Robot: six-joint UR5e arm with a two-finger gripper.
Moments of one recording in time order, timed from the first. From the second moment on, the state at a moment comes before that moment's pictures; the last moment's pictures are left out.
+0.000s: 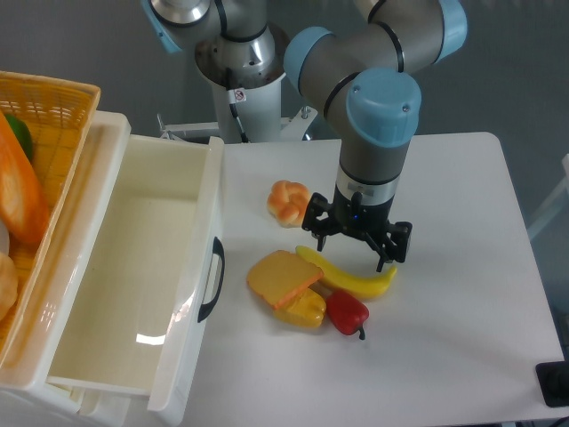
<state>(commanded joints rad) 2.55 -1.91 -1.46 -1.21 1.48 0.92</state>
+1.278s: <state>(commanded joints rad) 2.49 -2.01 -1.53 -1.15 1.47 1.03</state>
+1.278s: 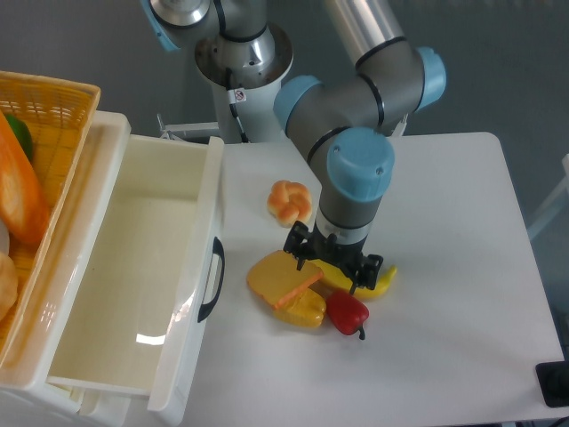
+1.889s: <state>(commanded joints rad) 2.48 -2.04 -1.60 -1.15 1.46 1.17</state>
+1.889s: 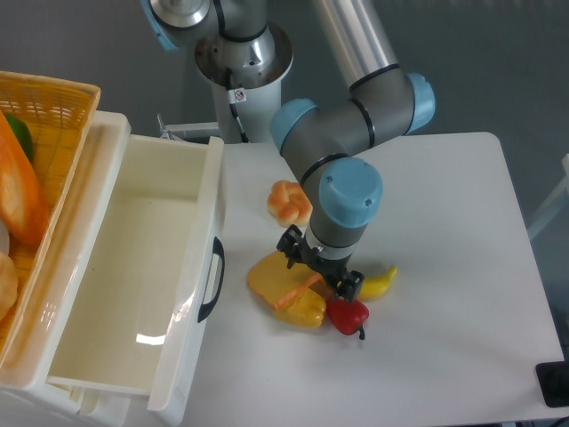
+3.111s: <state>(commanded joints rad) 2.48 -2.03 -1.59 -1.19 1.41 1.16</state>
